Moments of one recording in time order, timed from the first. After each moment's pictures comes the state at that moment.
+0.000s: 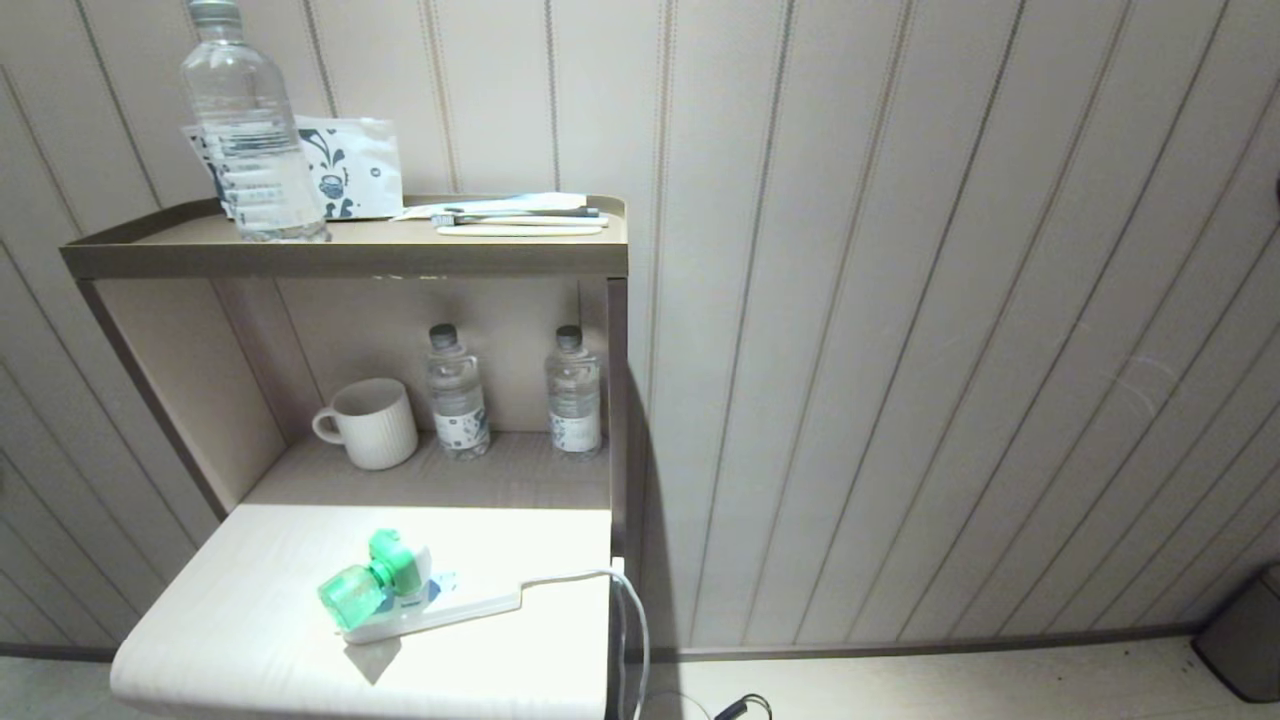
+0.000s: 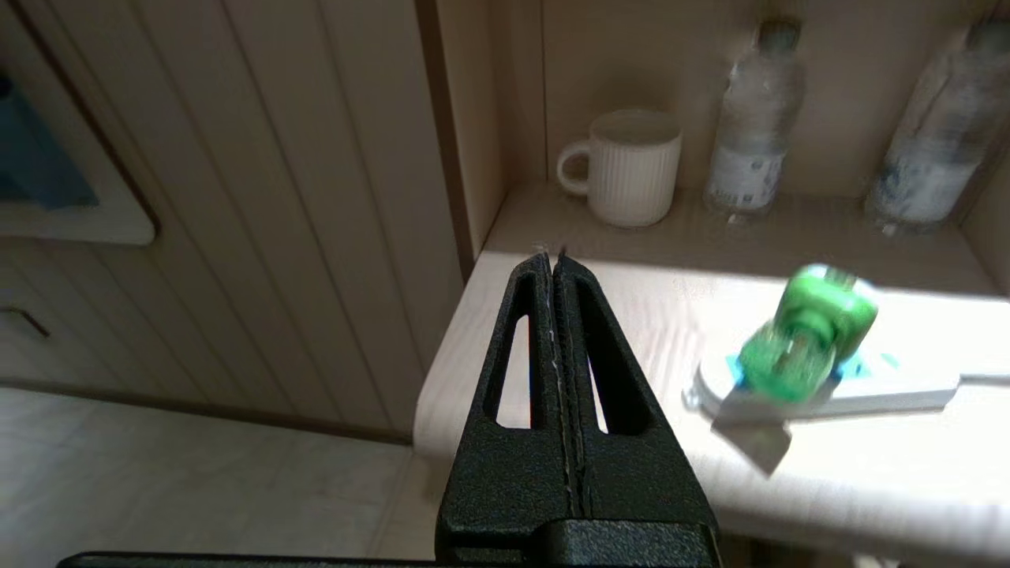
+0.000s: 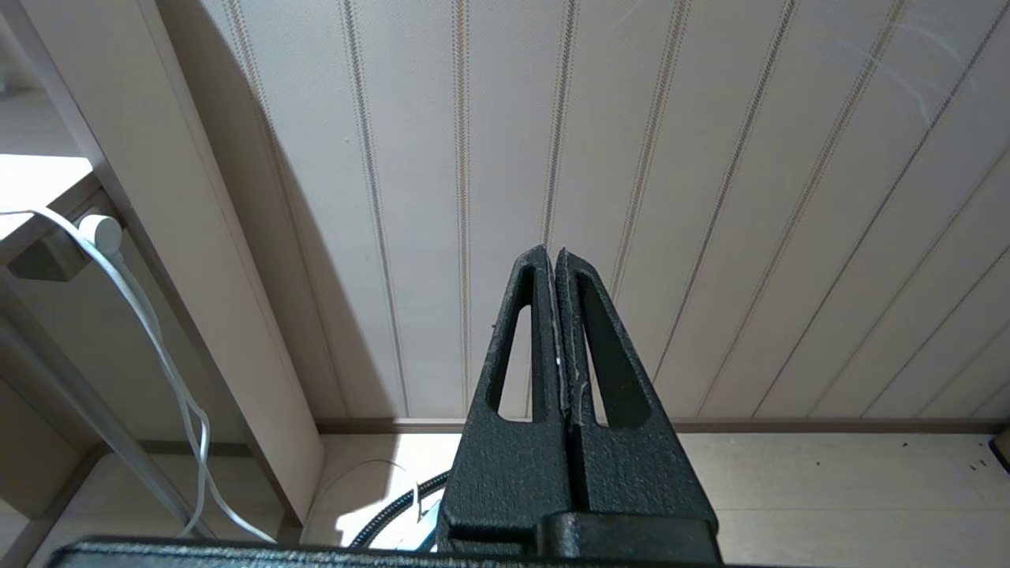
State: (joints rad) left arm 0.02 0.40 -0.30 -0.07 0.17 0.08; right arm 0.00 0.01 0.00 0.01 -0.02 0.01
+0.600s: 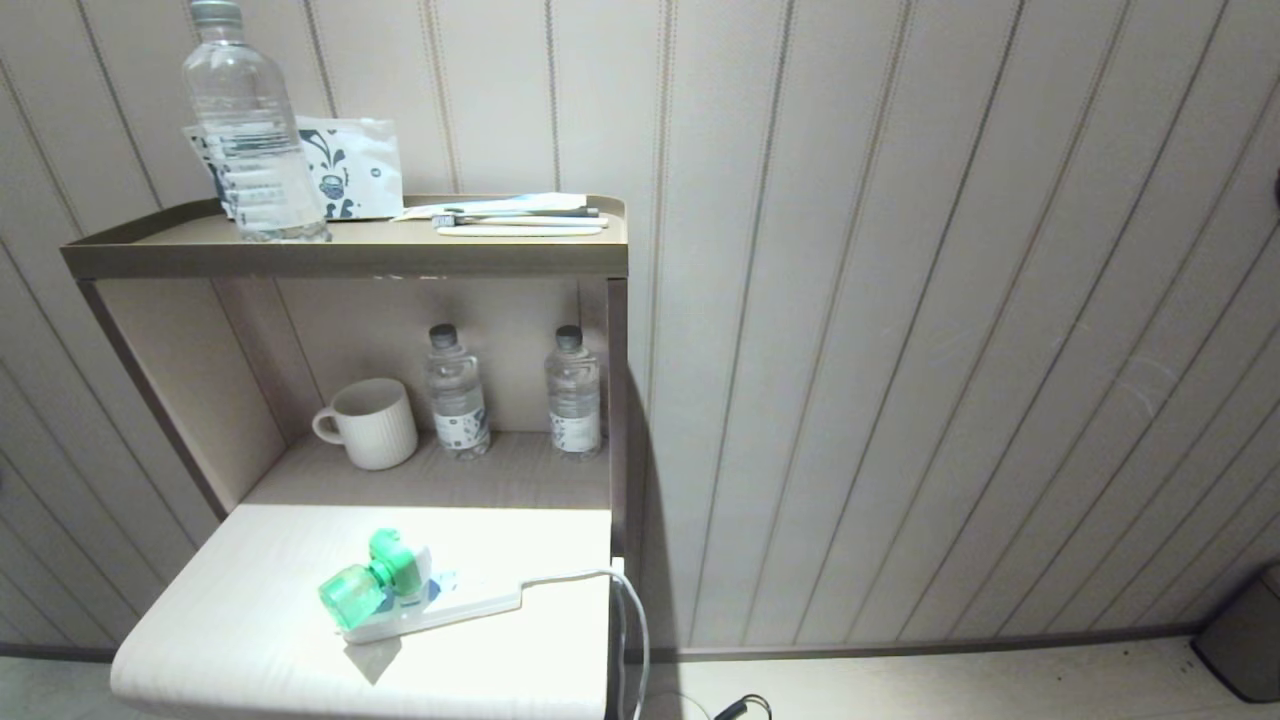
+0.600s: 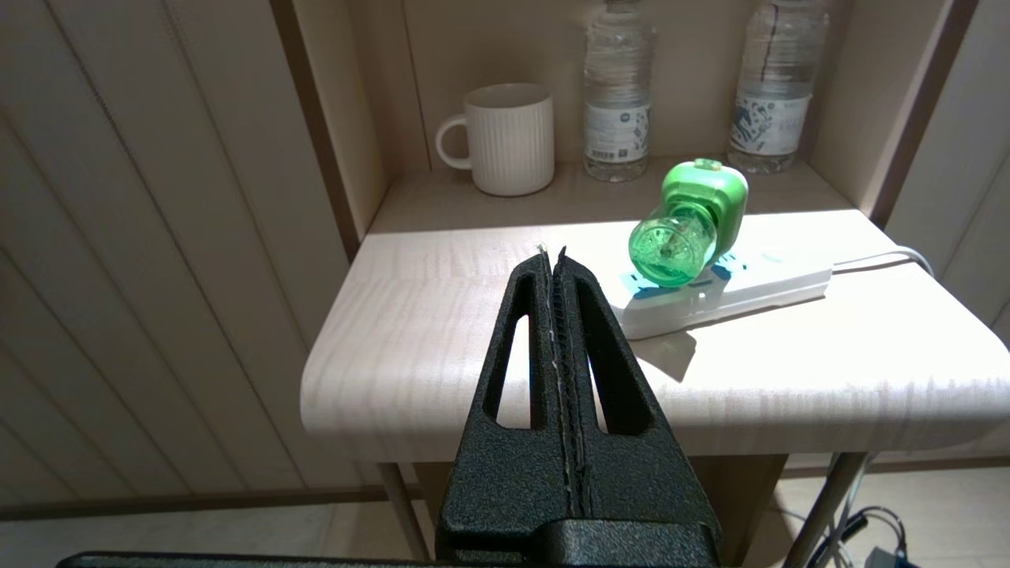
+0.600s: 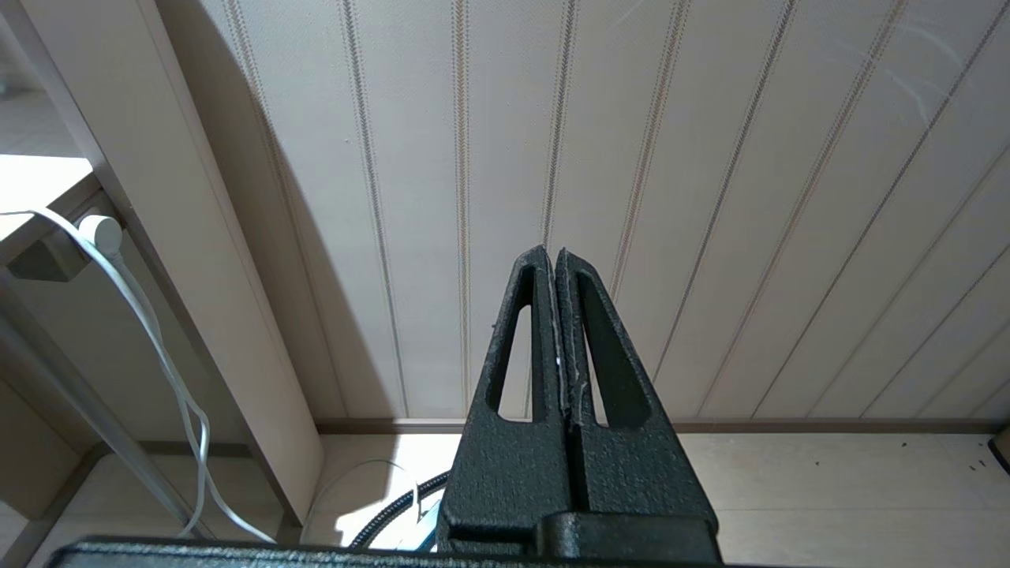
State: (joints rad) left arm 0.01 0.01 0.00 -0.08 -0.04 0.08; right arm 0.00 0.01 0.00 0.01 -0.02 0.01
